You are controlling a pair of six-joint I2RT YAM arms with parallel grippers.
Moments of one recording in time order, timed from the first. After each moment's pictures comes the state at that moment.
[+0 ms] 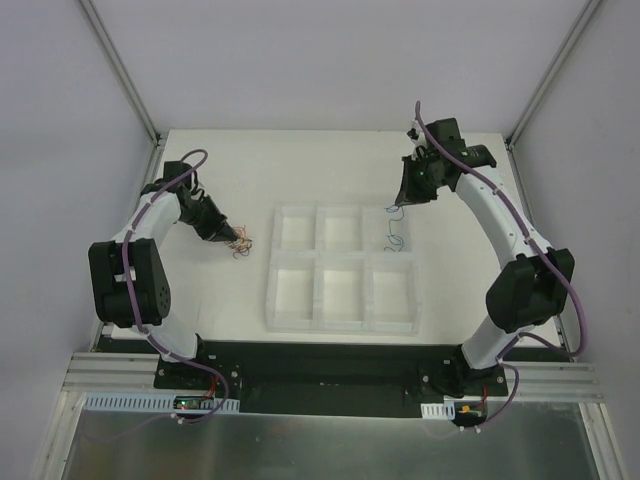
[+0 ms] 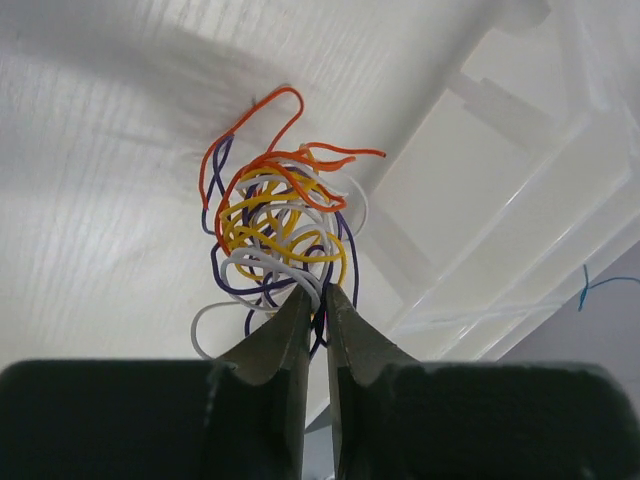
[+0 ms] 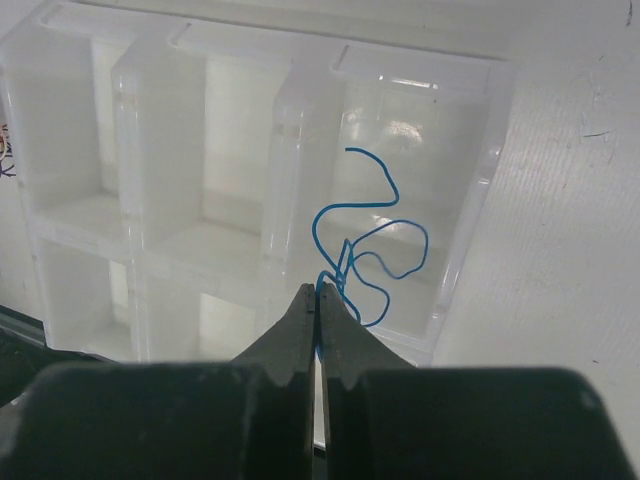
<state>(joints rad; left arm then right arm) 0.10 1.63 1.17 -0.77 0.48 -0.64 0.29 1.66 1.62 -0.95 -0.22 0.25</state>
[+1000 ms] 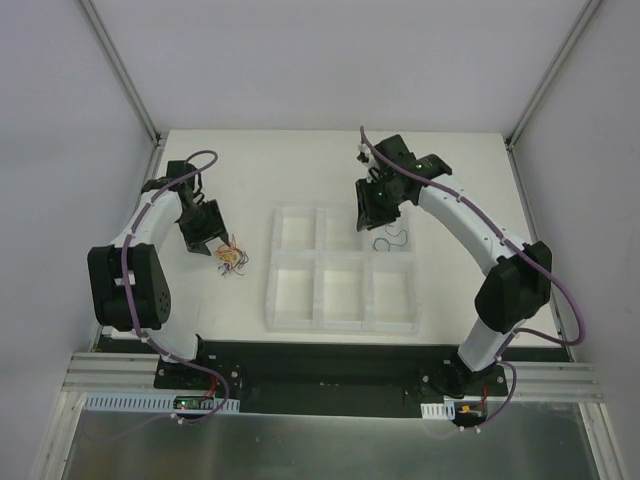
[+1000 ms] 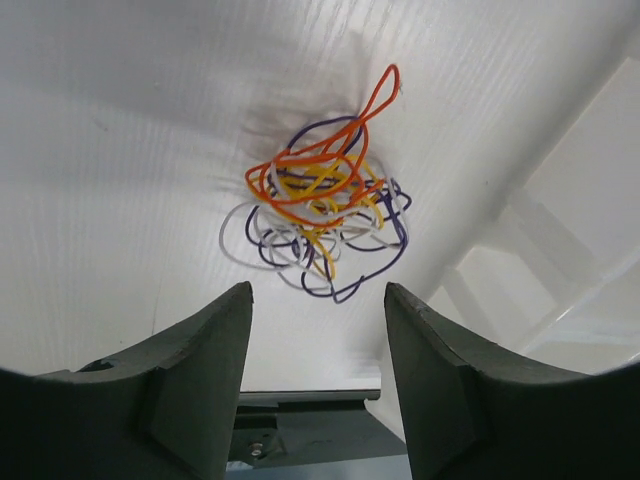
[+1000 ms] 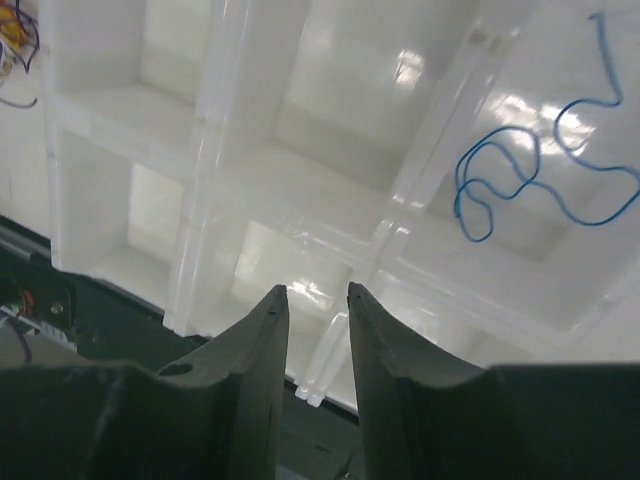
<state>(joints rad) 0.08 1.56 1.17 -0.95 0.21 -0.37 0.52 1.75 1.69 -1.04 -0.17 0.26</state>
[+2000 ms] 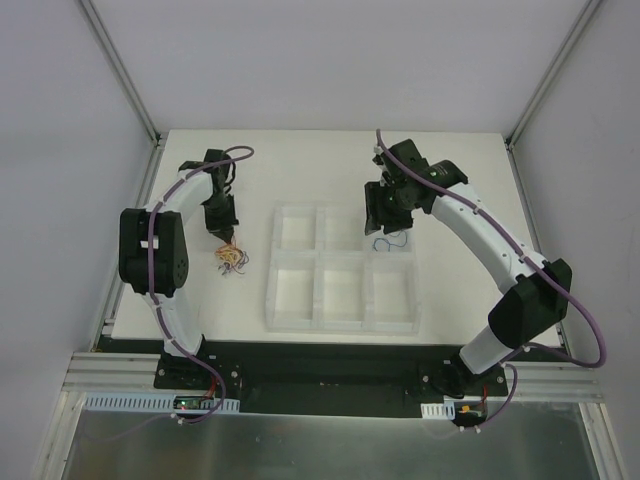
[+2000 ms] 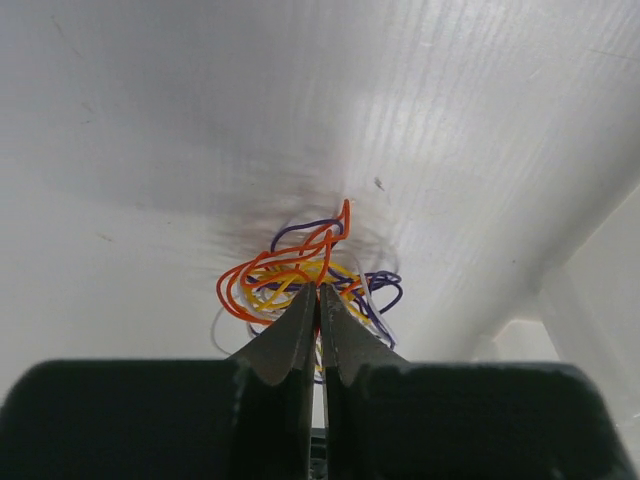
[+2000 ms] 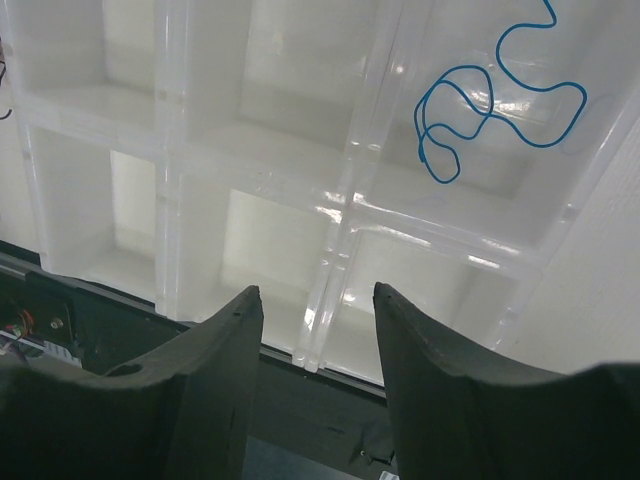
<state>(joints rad) -0.09 1.87 1.41 -0.97 0.03 -0.29 0.55 1.60 1.57 -1.07 -0.10 0.37</state>
